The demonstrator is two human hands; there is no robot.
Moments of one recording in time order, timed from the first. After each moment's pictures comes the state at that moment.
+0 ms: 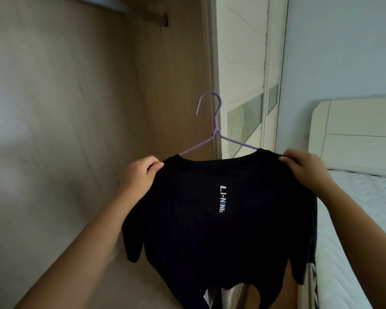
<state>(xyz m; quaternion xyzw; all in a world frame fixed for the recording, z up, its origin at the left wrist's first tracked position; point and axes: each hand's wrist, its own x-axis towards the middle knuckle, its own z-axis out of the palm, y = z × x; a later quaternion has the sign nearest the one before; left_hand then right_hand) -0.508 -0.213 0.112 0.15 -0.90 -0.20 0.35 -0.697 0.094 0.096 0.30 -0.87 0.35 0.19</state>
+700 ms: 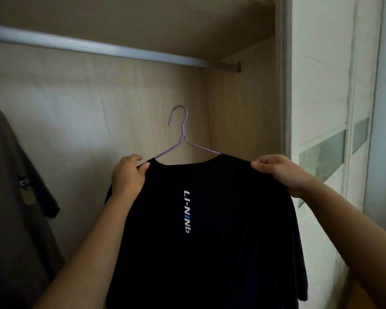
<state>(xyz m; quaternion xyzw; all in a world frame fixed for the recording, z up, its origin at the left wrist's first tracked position) -0.399 -0.292 0.201 0.41 -0.78 -0.07 0.48 -0.624 -0.057 0.204 0.47 -0.66 0.55 -0.20</state>
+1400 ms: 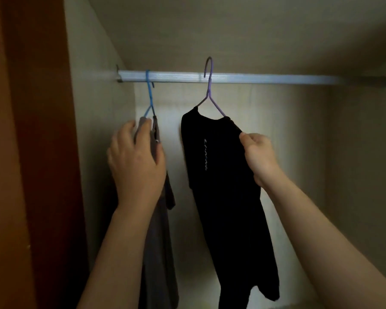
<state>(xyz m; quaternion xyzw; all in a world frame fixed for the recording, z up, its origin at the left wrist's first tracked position) -0.215 -0.195 0.275 0.49 -0.59 0.25 0.60 -0.414 -0.220 0.295 0.55 -0.47 0.68 -0.14</state>
